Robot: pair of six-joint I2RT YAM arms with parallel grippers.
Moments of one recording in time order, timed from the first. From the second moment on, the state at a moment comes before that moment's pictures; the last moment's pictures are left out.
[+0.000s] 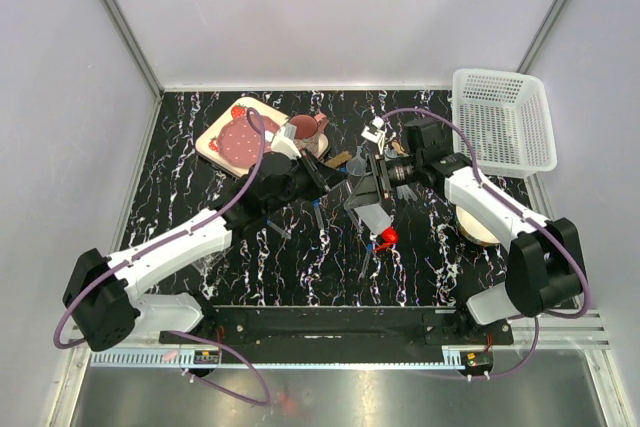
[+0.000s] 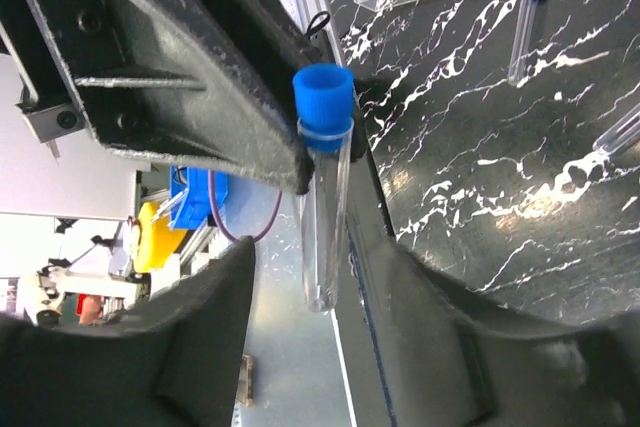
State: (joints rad) left arm -0.81 1.23 0.90 0.05 -0.01 -1.07; right arm 0.40 1.45 1.05 -0.33 -1.17 0.30
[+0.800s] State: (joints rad) left arm -0.67 0.99 0.78 -0.02 0.35 -0.98; right arm 0.54 1.40 1.06 -0.56 -1.14 -0.21
